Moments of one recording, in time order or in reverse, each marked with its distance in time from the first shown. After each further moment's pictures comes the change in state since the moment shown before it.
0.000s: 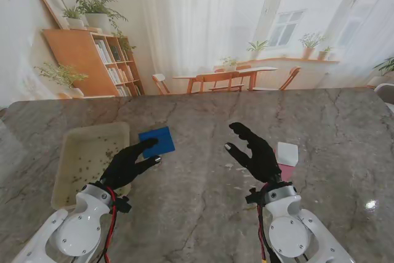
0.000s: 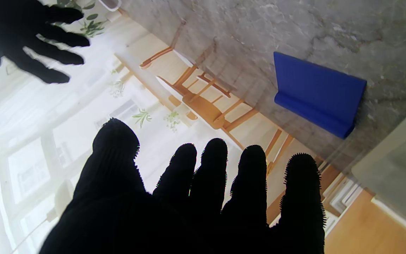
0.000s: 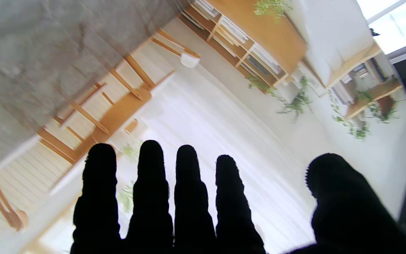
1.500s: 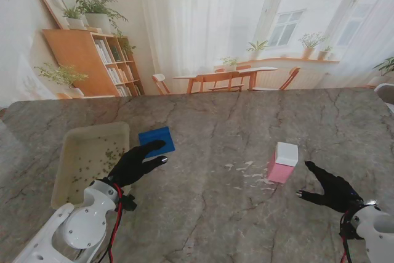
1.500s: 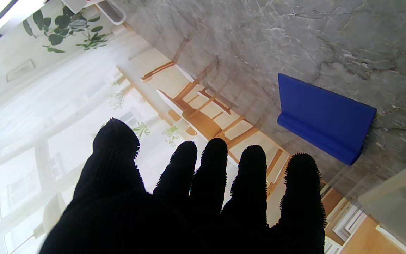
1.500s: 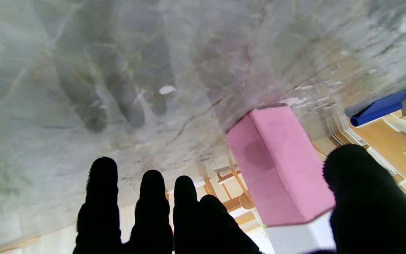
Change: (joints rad) left arm -0.057 0.003 0.048 0.033 -0.048 0.034 -0.056; right arm -0.165 0.126 0.510 0.179 -0.221 -0.148 0.500; left_hand 0.000 0.000 0.000 0.000 0.012 0.000 0.024 0.011 0.000 0.000 0.000 0.000 0.000 0.000 0.000 0.000 0.000 0.000 0.000 0.000; right_hand -0.080 -0.132 0.091 -0.033 -0.205 0.230 -0.250 -0.440 -0.312 0.035 -0.053 -0.089 -0.251 -0.026 -0.110 -0.139 -0.099 -0.039 -0.162 -0.065
